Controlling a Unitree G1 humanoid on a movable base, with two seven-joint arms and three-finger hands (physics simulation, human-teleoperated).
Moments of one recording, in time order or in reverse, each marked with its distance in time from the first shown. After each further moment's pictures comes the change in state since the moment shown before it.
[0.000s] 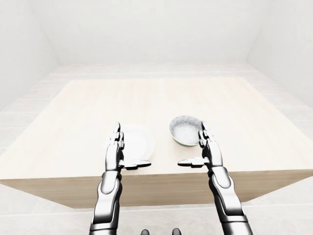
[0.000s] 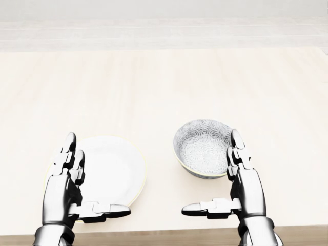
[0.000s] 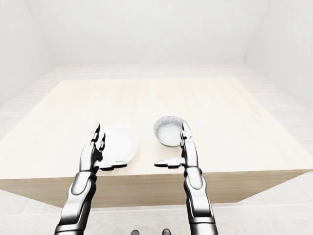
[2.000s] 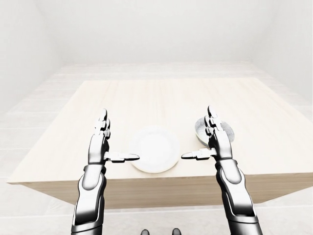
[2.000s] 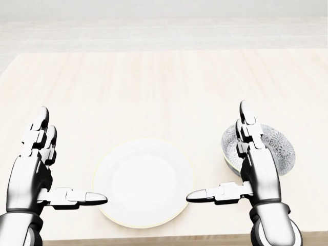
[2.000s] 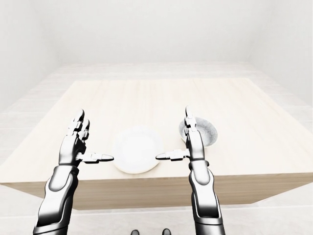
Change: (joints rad) left arm -0.032 0.102 0.086 -0.214 0.062 0.106 -0.070; right arm -0.018 -0.034 -0.008 -0.259 -0.066 0.096 0.034
